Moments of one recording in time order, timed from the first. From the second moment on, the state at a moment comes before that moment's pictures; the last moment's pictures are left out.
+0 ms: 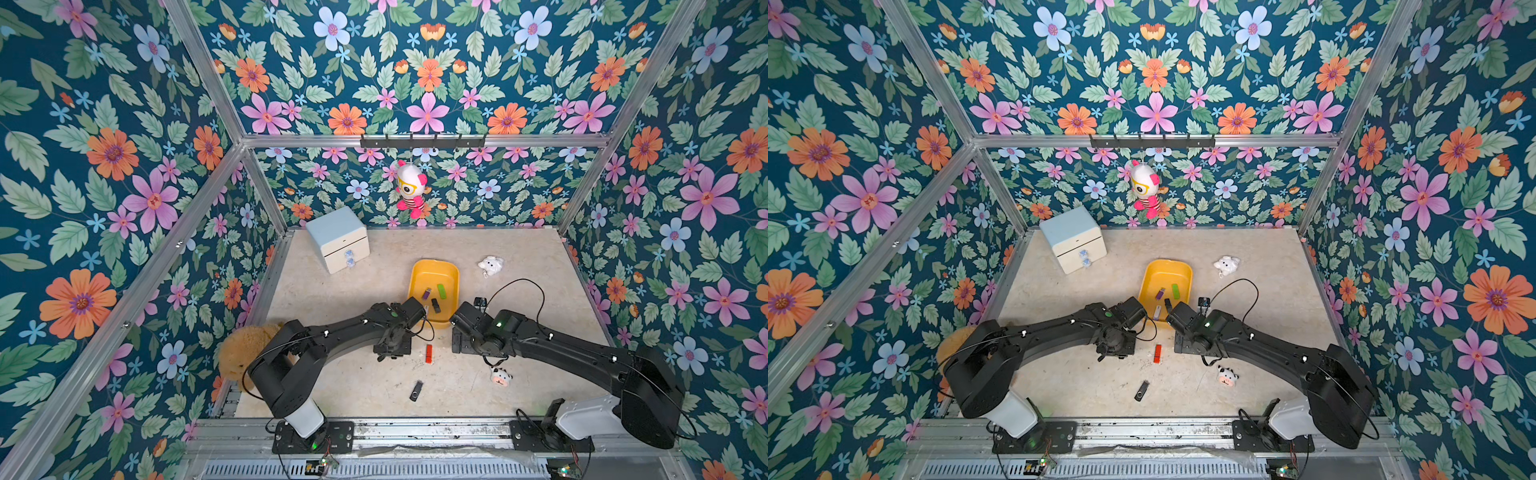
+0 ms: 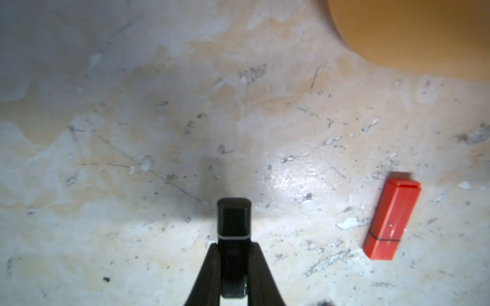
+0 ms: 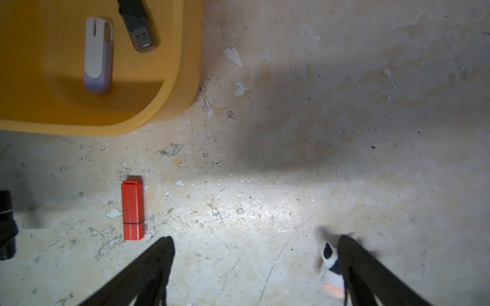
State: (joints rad) left arm -0.86 1.61 1.00 -0.81 -0.10 -0.75; right arm 0.92 1.40 0.94 -0.86 0.26 0.95
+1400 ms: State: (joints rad) left arm -0.46 1.27 0.94 -1.06 -0.12 -0.52; right arm 1.10 1.89 1.26 -0.78 0.16 1.11
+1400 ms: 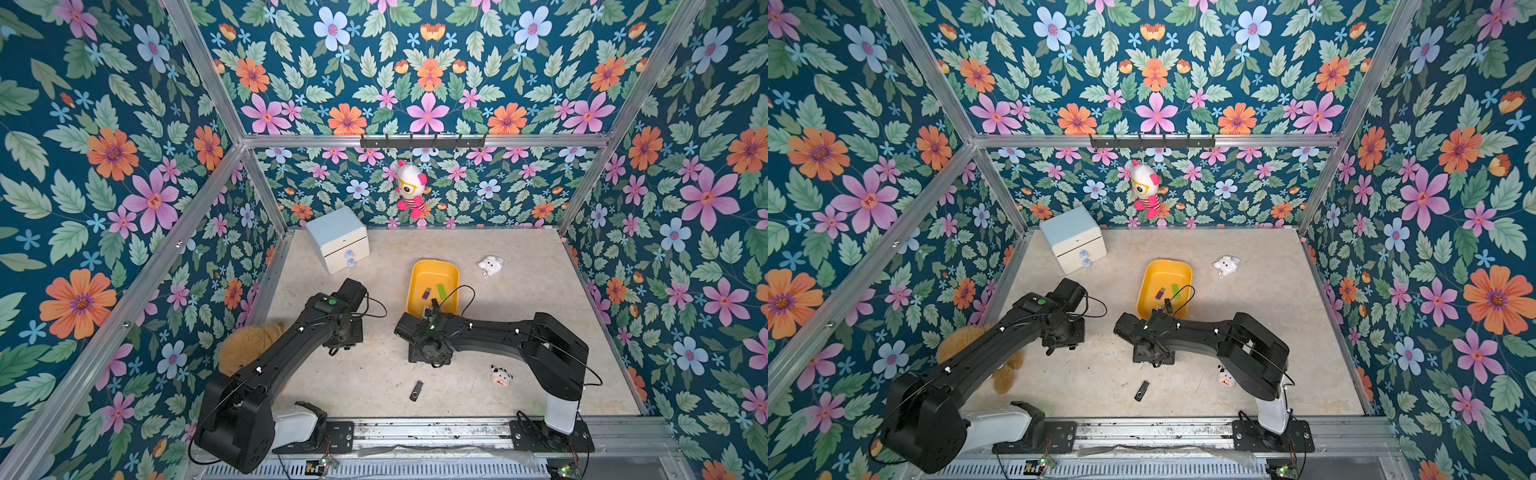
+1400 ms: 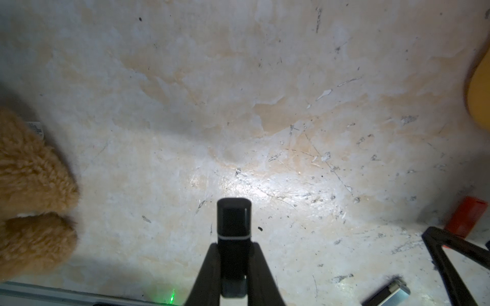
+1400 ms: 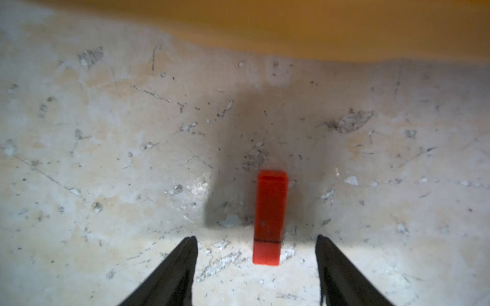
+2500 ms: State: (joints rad) left arm -0.45 1.28 0.91 -1.04 -0.10 -0.52; right arm 1.09 1.95 1.29 -0.80 0.12 1.12
